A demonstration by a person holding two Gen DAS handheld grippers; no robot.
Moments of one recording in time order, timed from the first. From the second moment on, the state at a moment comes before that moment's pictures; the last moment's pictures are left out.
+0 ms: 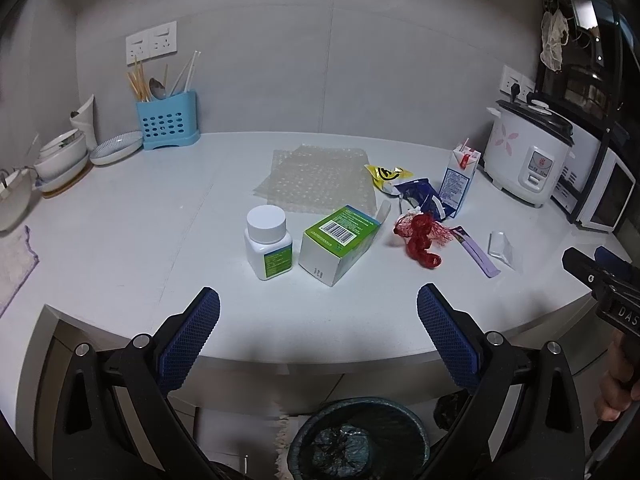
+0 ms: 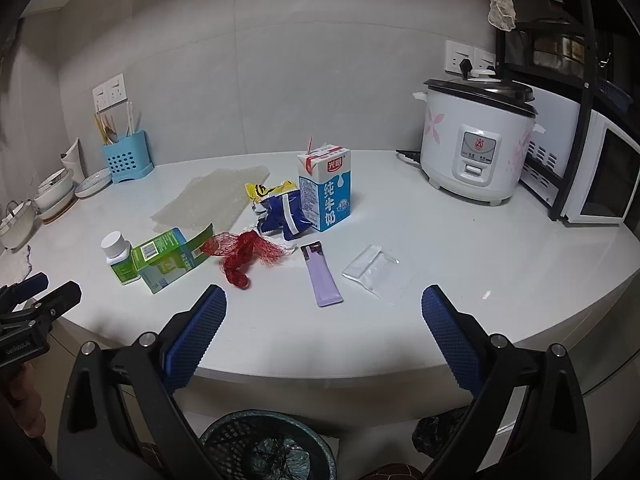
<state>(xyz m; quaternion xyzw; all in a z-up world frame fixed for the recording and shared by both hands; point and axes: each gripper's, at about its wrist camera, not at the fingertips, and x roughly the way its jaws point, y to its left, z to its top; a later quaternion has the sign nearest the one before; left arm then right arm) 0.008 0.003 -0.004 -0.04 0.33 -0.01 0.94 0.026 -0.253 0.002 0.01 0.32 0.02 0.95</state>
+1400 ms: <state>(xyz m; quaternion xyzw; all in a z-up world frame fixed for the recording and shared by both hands) 0.086 0.041 -0.023 -0.05 0.36 0.04 0.93 0.103 -0.235 -0.022 -0.02 0.35 0.03 0.93</state>
